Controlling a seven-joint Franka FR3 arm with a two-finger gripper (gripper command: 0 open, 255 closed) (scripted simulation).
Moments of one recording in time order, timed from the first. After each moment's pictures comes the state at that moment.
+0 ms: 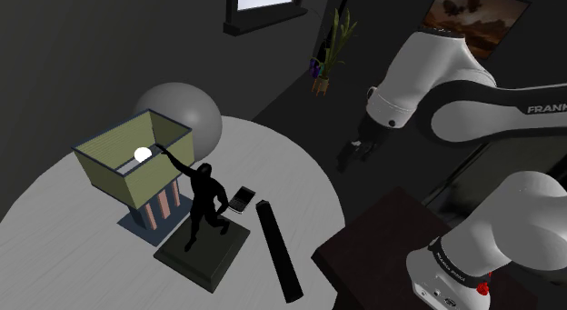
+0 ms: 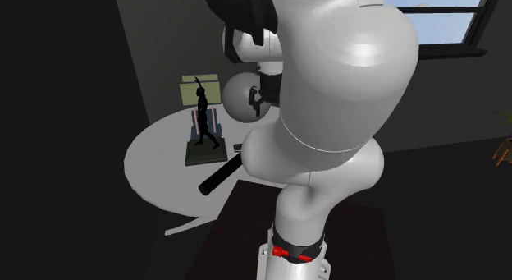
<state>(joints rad) 0.13 -0.64 0.30 -2.75 0.19 2.18 0.31</state>
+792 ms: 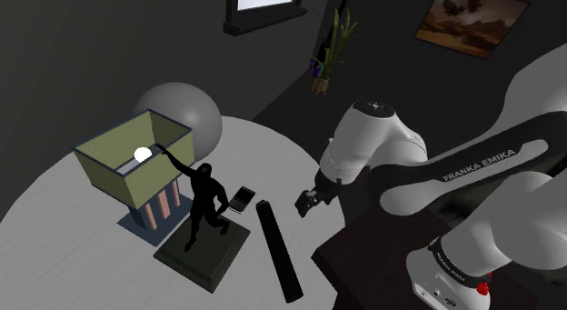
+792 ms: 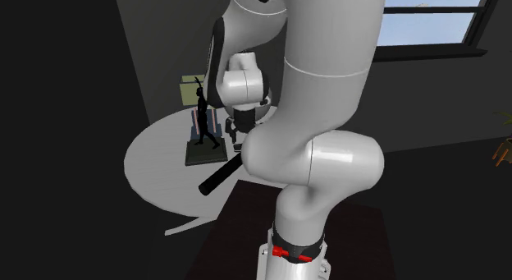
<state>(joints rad) 0.12 -0.20 0.57 -2.75 0.17 2.62 0.62</state>
